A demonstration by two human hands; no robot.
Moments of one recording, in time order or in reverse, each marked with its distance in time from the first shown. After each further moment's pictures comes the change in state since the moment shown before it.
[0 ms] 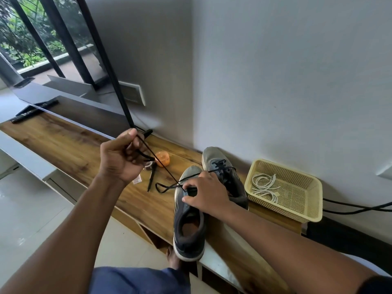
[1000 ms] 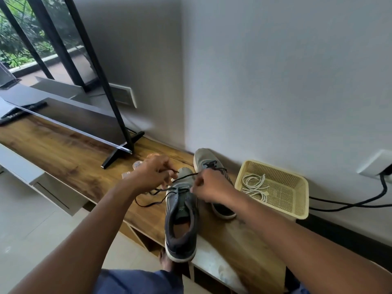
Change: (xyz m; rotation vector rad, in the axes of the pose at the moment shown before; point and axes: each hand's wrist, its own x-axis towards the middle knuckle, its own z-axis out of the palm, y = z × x) left_hand -0.001 -0.052 0.026 1.283 -0.219 -0.120; right_hand -0.011 0.003 -0.066 0.199 -0.143 0.144
